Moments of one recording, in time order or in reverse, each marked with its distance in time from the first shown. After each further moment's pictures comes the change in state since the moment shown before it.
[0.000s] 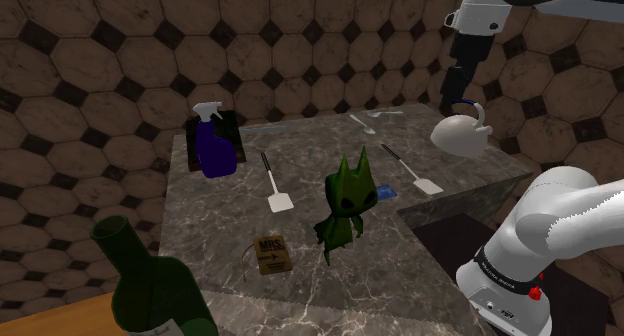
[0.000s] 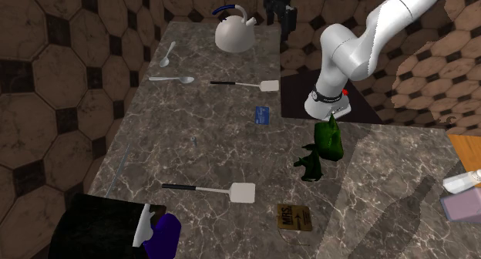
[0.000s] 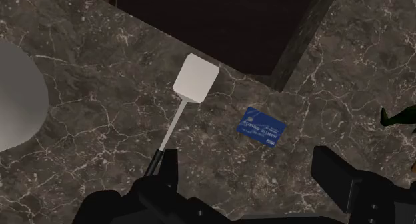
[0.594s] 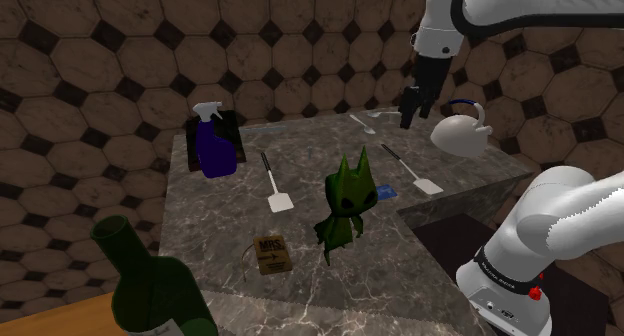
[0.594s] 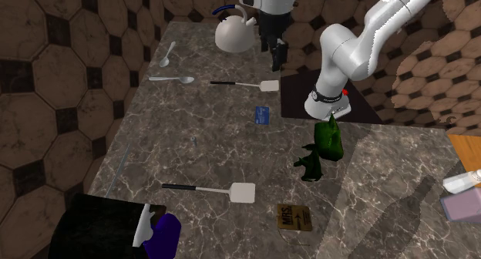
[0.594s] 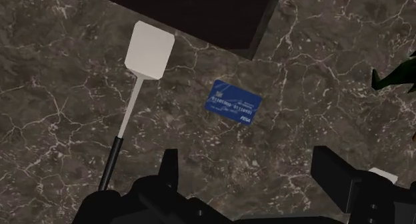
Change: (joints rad) arm 0.020 0.102 0.137 -0.055 0.096 0.176 0.199
